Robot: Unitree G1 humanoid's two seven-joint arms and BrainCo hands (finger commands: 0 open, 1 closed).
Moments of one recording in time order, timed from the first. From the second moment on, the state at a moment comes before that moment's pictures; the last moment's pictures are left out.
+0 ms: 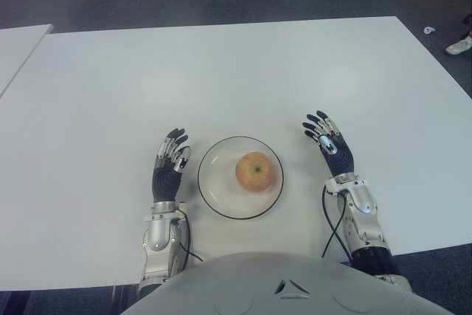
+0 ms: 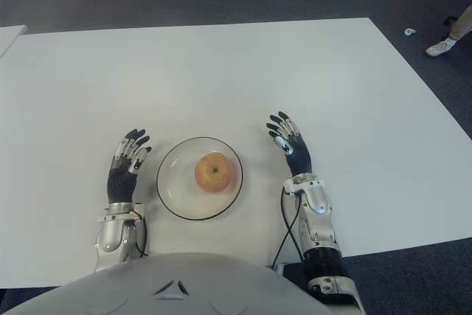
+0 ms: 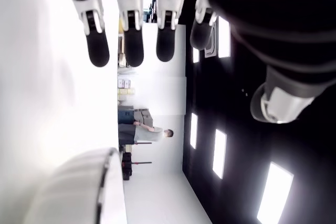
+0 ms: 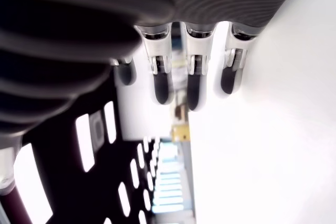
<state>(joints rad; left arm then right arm) 0.40 -0.04 0.04 0.23 -0.04 -0.67 -0.03 0.12 -0.17 -0.02 0.26 0.28 -0.34 0.25</state>
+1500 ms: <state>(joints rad) 0.42 -0.04 0.06 0.20 -0.09 -0.64 -0.04 0.11 -0.06 -0.05 0.32 0.15 -0.47 0.20</state>
